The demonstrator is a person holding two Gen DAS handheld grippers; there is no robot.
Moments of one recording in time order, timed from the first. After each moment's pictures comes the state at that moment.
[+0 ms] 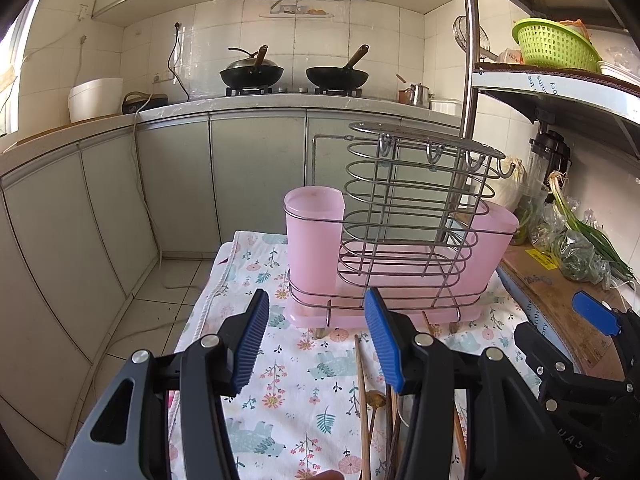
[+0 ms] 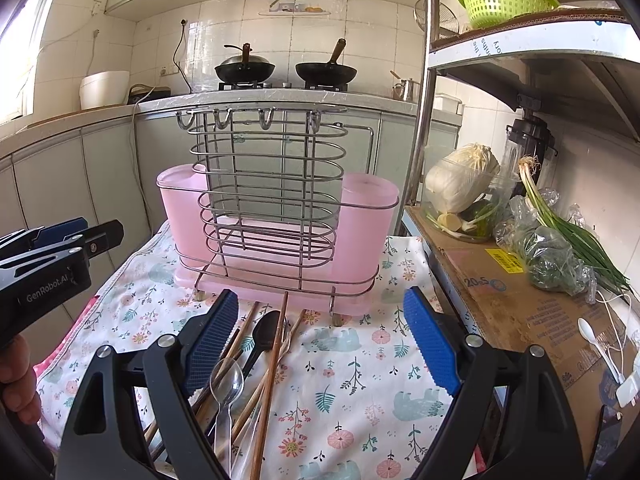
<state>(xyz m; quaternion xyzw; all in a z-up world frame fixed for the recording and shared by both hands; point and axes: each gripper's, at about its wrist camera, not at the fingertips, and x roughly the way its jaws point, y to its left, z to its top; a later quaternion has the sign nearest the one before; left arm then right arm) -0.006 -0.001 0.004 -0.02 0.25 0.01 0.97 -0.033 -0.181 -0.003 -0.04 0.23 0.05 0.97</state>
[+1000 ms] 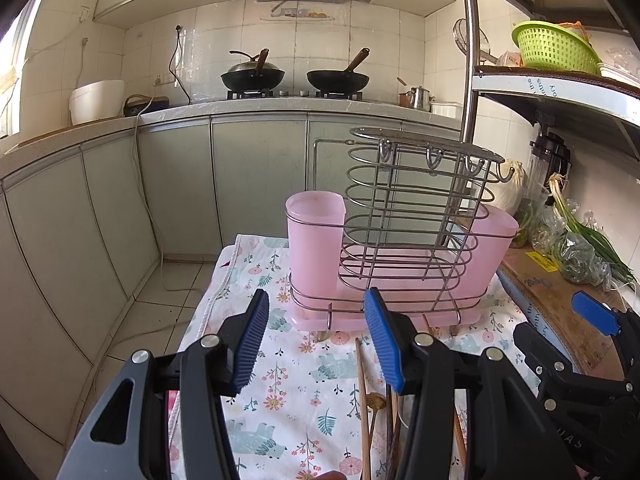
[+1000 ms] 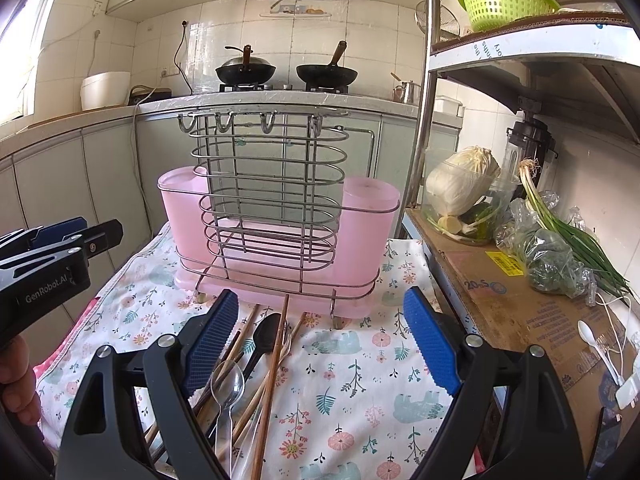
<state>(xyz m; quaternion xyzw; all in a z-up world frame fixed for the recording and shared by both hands) -0.008 0.002 0.011 -0.02 0.24 0.01 0.97 -0.032 -0.181 -0.002 -0.04 0.23 0.05 0.97</state>
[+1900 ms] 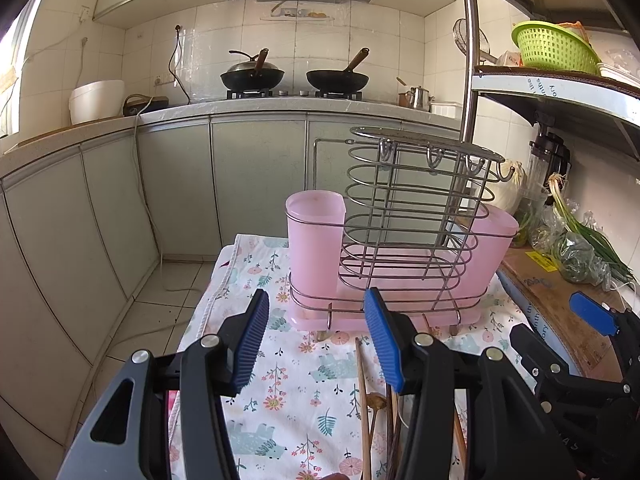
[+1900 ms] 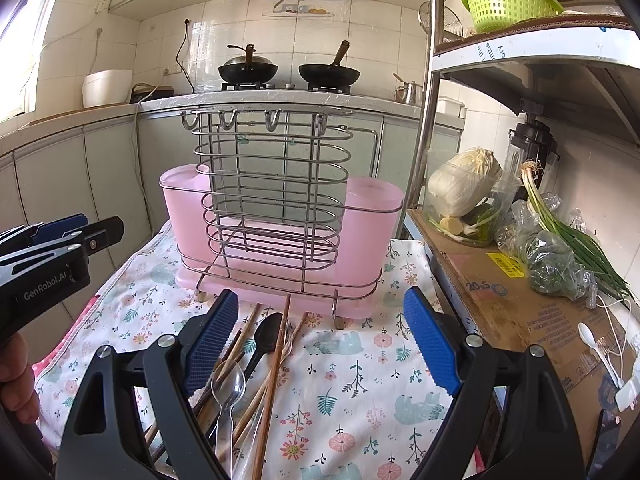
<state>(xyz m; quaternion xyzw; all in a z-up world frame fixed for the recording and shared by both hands) -0.007 0.002 0.010 -0.02 0.24 0.01 0.97 -0.031 -0.179 -0.003 -0.05 0.23 0.05 0.97</state>
